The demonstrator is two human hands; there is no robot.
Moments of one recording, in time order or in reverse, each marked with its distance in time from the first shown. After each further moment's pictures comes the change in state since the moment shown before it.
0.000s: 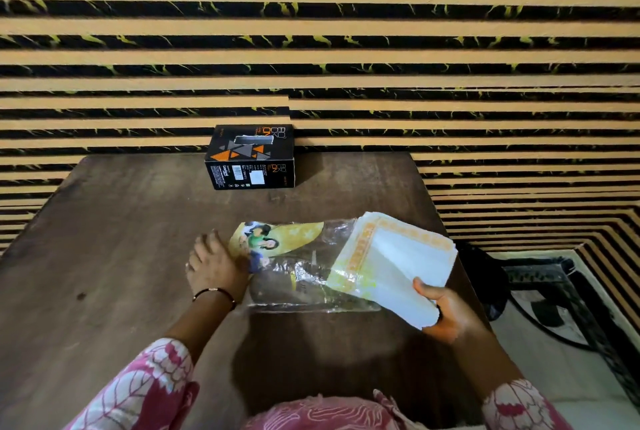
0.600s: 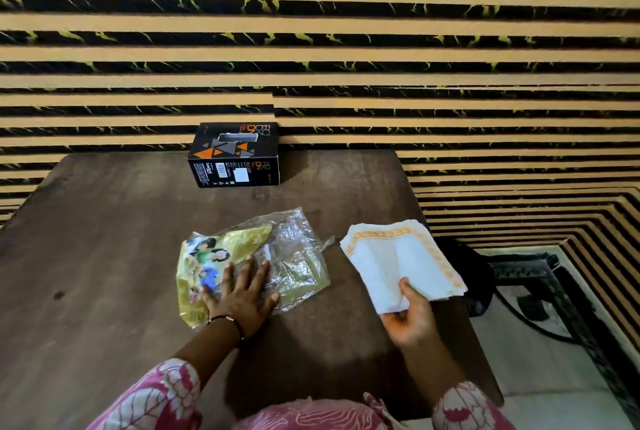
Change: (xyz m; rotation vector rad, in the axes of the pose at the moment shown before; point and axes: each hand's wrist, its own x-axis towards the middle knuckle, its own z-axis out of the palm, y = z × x) left_hand -0.051 0.008 0.049 0.258 -0.391 0.290; right_hand -0.012 0.030 0.014 0.415 0.231 -0.157
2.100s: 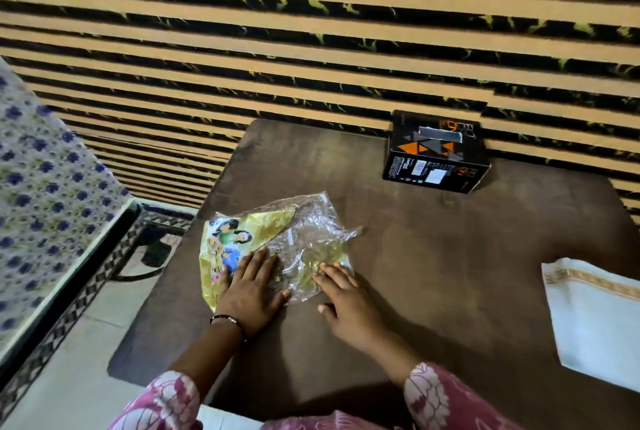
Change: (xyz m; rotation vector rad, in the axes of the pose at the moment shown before) left_hand -0.036 -0.325 -0.059 -0.085 0.152 -0.131; right_hand -0.014 0.352 0.188 -2.106 -0.980 -0.832
